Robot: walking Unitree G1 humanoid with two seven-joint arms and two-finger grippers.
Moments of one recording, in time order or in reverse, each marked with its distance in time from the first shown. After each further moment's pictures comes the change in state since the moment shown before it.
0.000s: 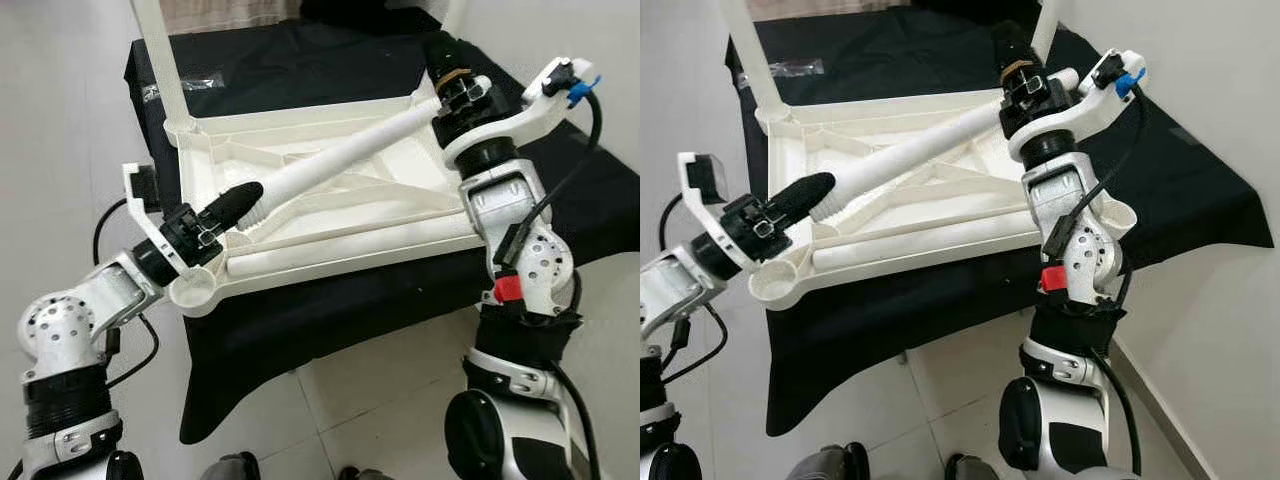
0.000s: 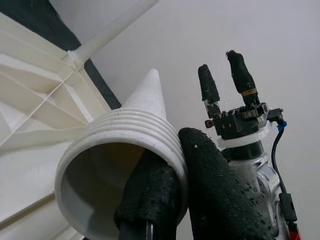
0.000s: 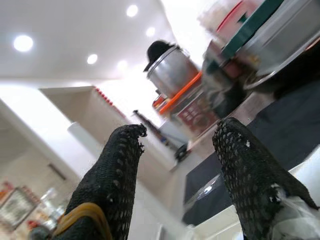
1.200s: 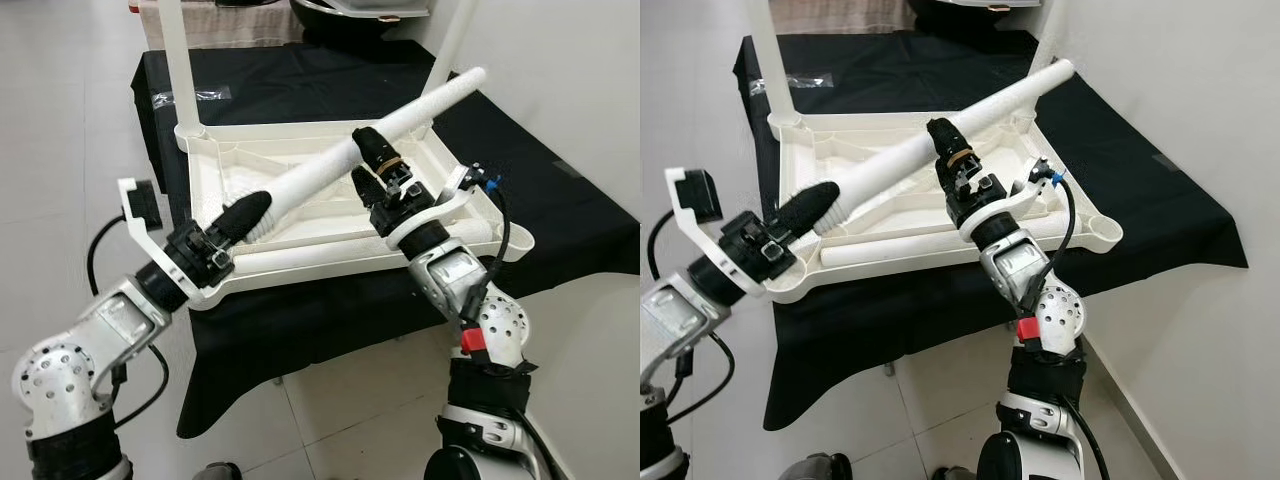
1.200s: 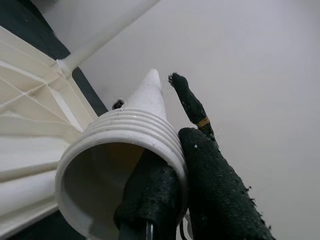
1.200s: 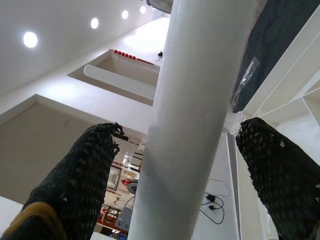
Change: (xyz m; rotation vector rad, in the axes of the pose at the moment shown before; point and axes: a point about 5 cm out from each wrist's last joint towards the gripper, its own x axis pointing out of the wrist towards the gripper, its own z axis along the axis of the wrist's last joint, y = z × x) left arm -0.011 -0.027 -0.035 -0.040 -0.042 0.041; right arm -0.041 -0.030 -0.075 0.543 0.264 -0.071
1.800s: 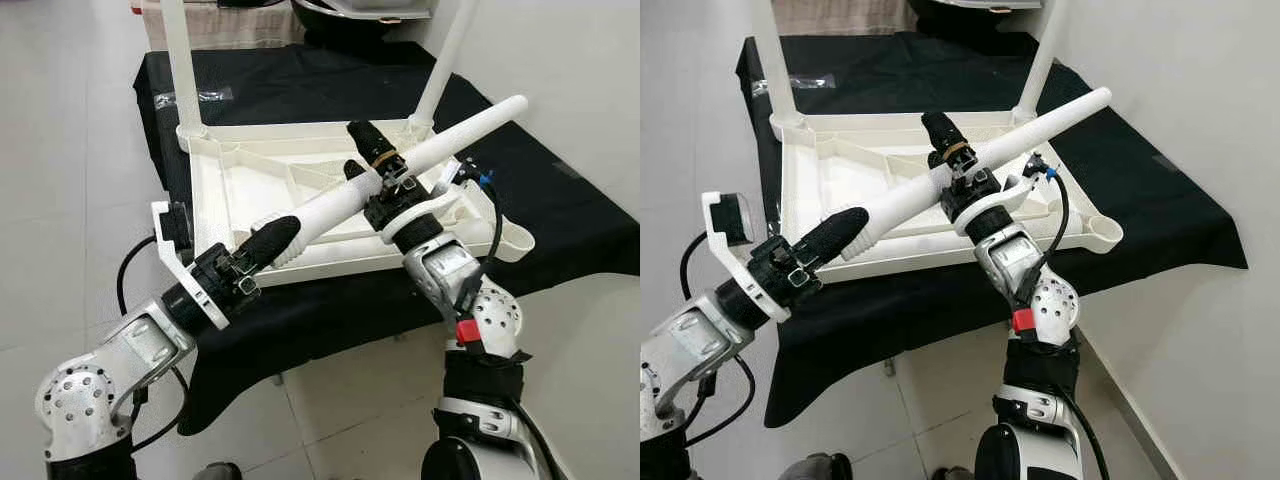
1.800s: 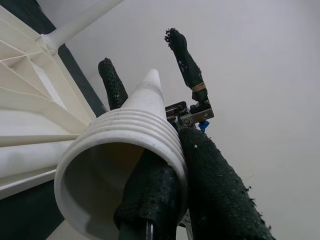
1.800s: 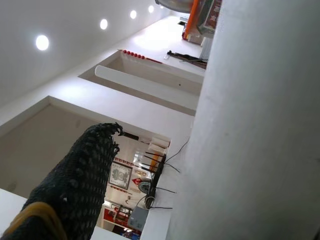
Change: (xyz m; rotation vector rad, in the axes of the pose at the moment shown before) left arm 0.003 -0.007 -0.023 -0.068 0.046 -0.014; right arm 0.008 0.005 -0.001 0.038 0.003 0.034
